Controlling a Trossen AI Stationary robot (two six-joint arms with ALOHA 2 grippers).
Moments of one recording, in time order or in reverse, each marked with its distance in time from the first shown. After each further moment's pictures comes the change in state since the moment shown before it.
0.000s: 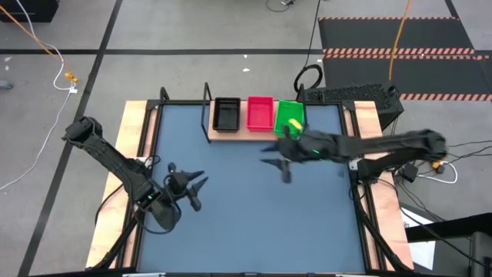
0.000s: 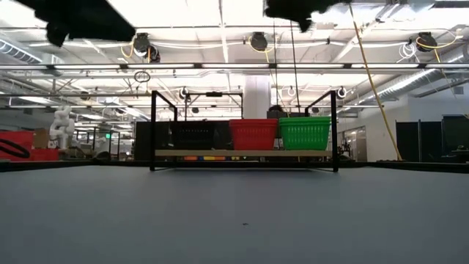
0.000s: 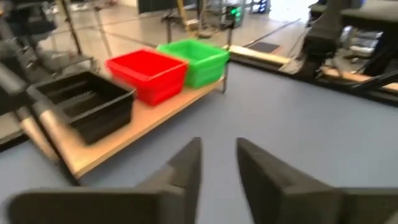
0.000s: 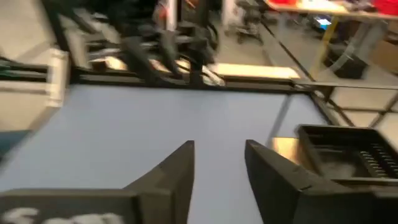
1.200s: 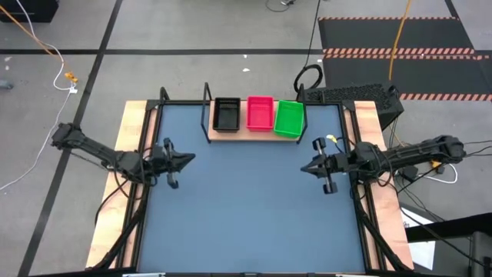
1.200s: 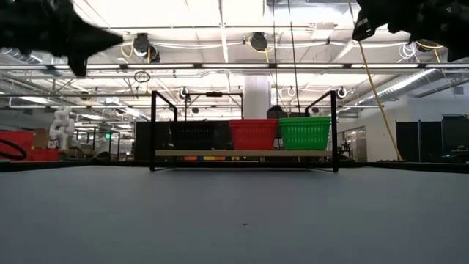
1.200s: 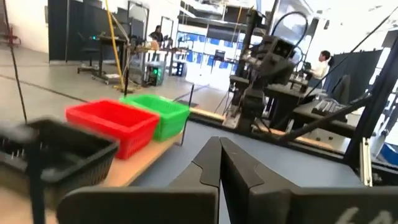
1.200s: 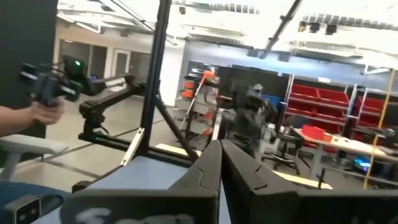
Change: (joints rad) left arm 0.322 -0.809 -0.611 0.770 0.568 0.759; right arm 0.073 -0.534 -0.730 0.738 -0.194 -0.133
